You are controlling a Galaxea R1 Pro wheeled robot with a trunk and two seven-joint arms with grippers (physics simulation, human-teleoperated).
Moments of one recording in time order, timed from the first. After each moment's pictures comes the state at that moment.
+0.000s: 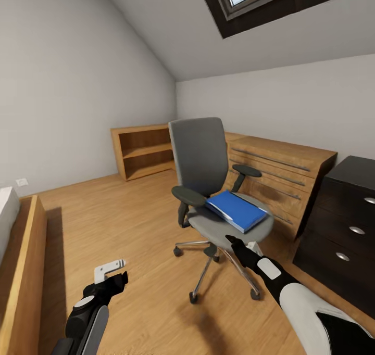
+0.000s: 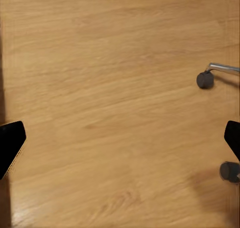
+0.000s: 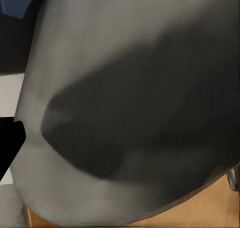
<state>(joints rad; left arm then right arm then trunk) -0.13 -0.08 0.01 -1.53 0.24 0.62 0.42 -0.83 -0.02 -0.22 -0.22 -0.77 0.25 0.29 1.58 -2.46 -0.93</state>
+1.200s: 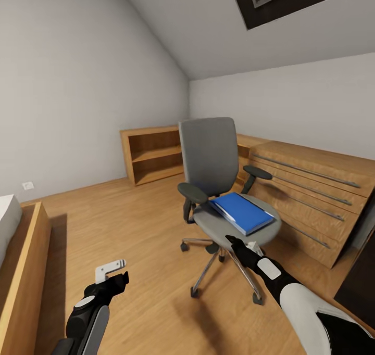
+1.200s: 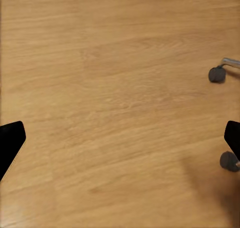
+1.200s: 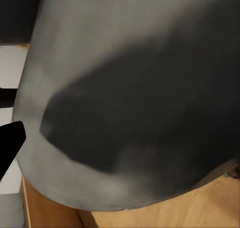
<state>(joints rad) -0.13 -0.08 0.01 -1.53 0.24 0.62 0.41 -0.83 -0.02 -0.22 -0.22 -0.77 0.25 0.29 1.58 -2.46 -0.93</state>
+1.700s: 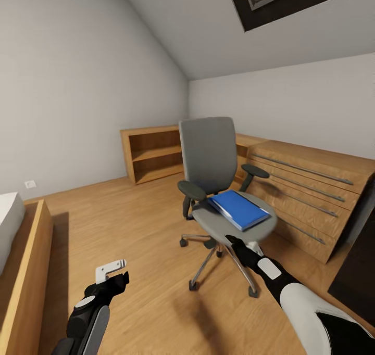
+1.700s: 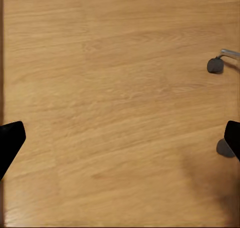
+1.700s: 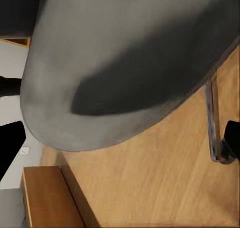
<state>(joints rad) -0.13 -0.08 0.01 -1.53 0.24 0.62 0.41 -0.83 -0.02 -0.22 -0.22 -0.78 0.25 0.29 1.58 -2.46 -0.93</state>
